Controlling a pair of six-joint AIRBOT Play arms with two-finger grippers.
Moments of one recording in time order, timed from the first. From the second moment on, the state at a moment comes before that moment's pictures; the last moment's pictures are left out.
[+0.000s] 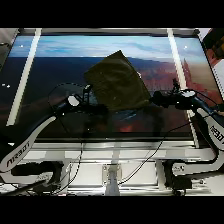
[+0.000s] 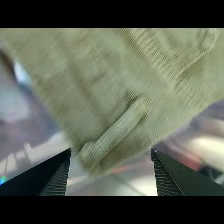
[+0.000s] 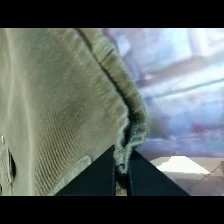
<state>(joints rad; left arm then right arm) -0.42 -1.49 0.85 0.73 -0.64 -1.24 -0.20 -1.54 0.87 -0.58 0.79 1.08</state>
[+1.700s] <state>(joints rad) -0.20 -0.44 0.99 0.58 -0.79 -1.45 -0.20 -0.40 1.20 -0.63 1.12 1.32</state>
